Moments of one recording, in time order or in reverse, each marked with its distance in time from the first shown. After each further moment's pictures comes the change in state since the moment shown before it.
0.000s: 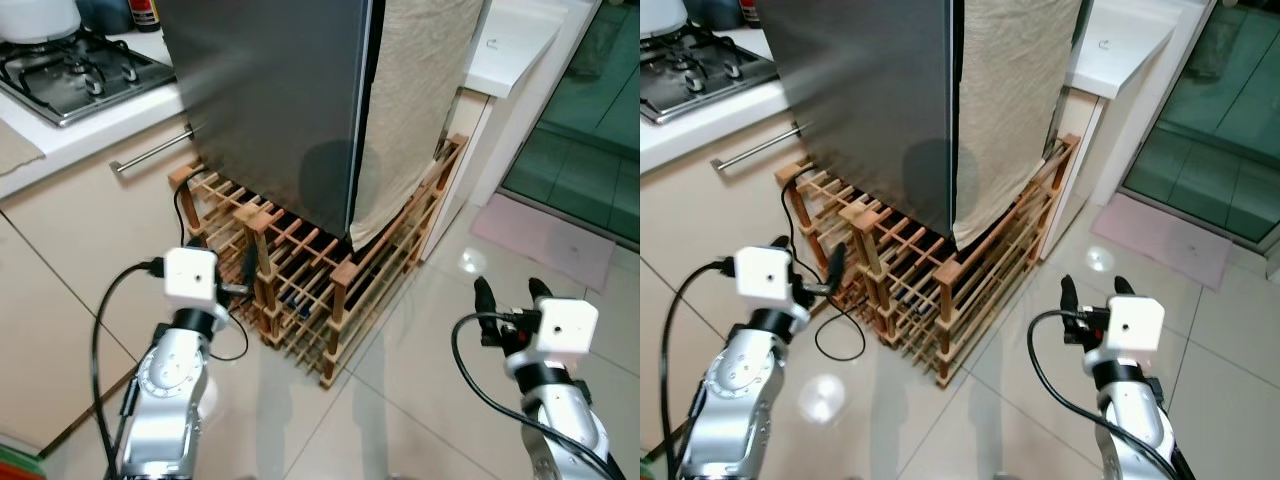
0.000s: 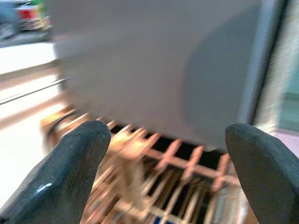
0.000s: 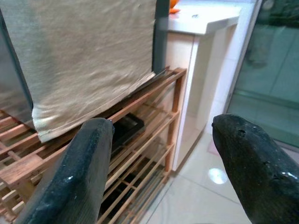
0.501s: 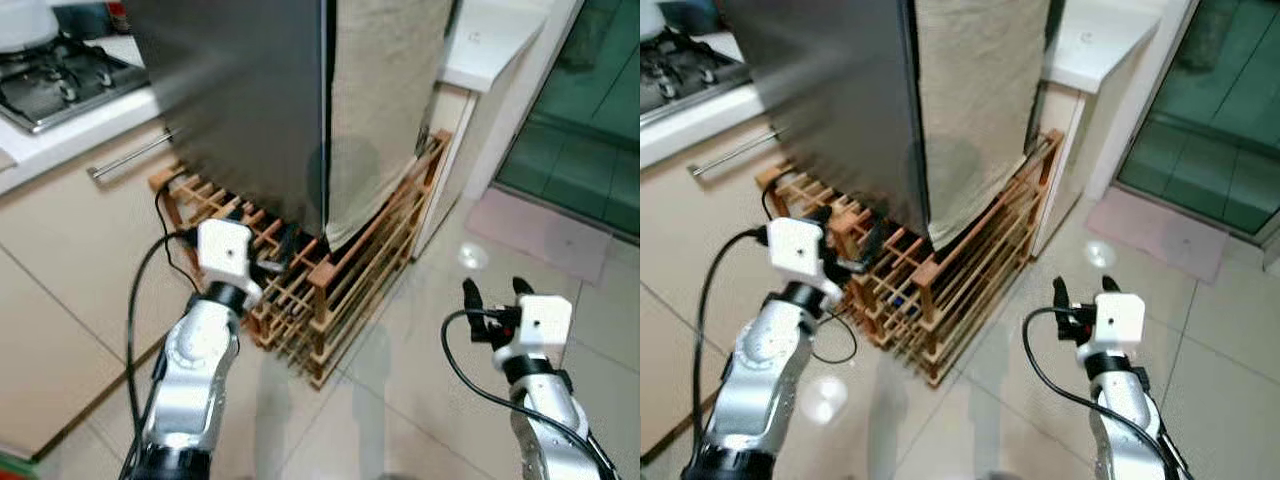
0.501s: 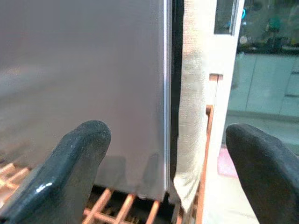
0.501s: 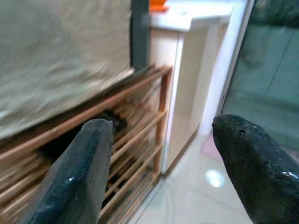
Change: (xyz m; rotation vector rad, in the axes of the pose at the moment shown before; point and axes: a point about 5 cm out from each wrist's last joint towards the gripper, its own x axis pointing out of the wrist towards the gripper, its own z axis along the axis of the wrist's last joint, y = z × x) left arm 0.019 -0.020 0.023 -0.041 -0.087 -0.110; right arm 0.010 -0.010 -0.014 -0.040 -0.006 0.013
